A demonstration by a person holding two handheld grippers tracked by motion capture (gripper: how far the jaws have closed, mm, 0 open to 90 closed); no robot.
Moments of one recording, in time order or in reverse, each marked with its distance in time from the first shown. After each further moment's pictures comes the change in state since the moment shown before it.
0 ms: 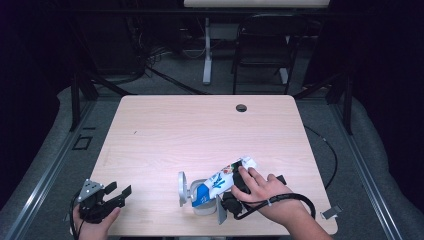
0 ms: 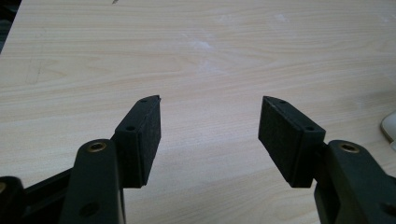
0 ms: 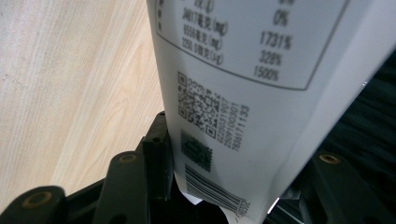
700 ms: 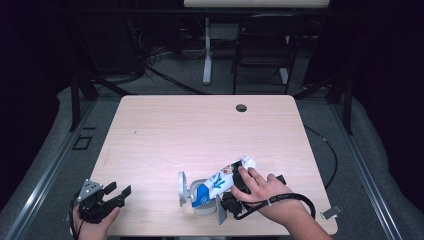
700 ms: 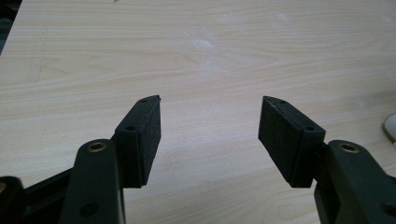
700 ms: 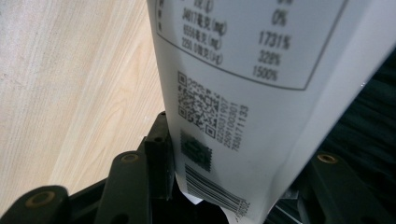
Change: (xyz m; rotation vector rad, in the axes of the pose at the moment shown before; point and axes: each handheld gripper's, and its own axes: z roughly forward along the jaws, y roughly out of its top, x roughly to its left) left arm 0.001 -0.001 0.000 0.004 0.002 -0.002; right arm 0.000 0.000 -0.001 0.001 -0.004 -0.003
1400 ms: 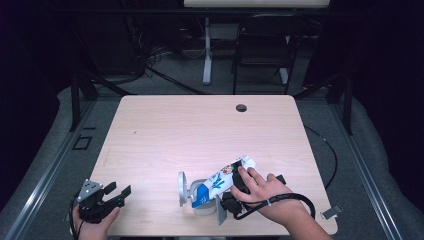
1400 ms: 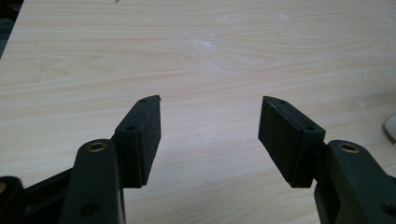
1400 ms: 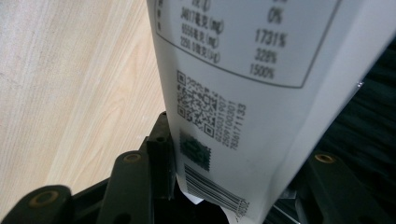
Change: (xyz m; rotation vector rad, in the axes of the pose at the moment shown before) left arm 0.000 0.000 0.000 -0.003 0.003 -0.003; right arm -0.001 0.000 -0.001 0.001 -0.006 -0.004
